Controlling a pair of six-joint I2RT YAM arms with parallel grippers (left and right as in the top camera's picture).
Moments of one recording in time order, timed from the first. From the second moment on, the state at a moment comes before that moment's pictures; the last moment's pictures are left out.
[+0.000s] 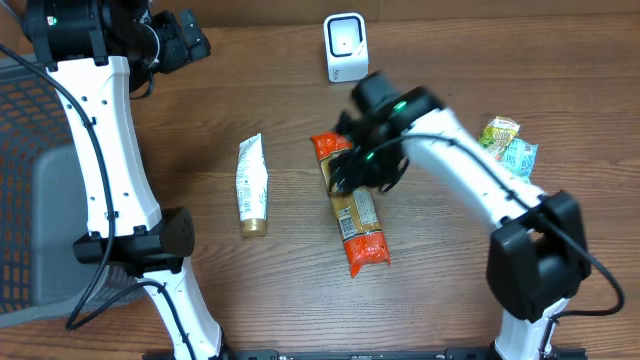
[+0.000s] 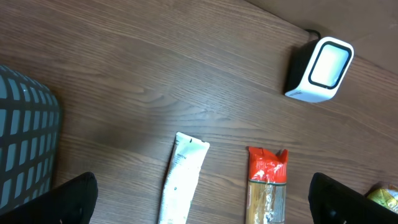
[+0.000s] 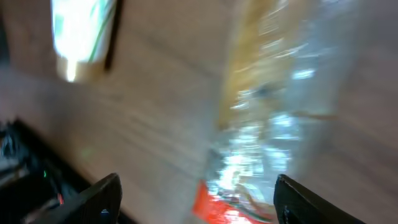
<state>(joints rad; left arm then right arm) 0.10 2.15 2.78 -1.69 0.12 -0.33 0.55 1.97 1.64 -1.13 -0.44 0.12</state>
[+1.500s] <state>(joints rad) 0.10 2.15 2.78 -1.69 0.12 -0.33 0.23 1.96 1.34 -0.67 -0.24 0.23</state>
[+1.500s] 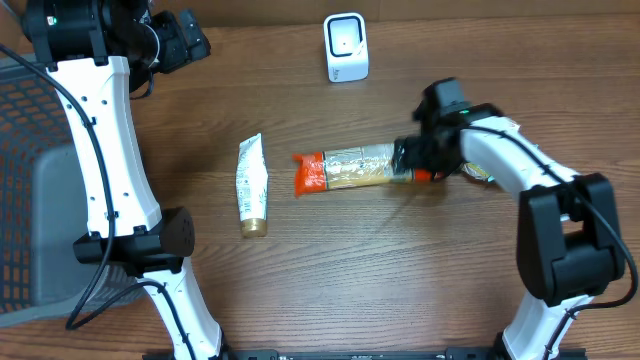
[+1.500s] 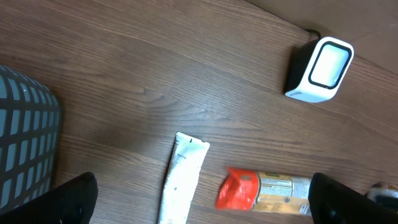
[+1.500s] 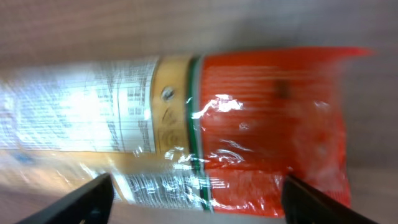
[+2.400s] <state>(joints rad) 0.10 2.15 2.78 -1.69 0.12 -0.33 0.45 1.96 1.38 -0.63 -0.28 0.98</state>
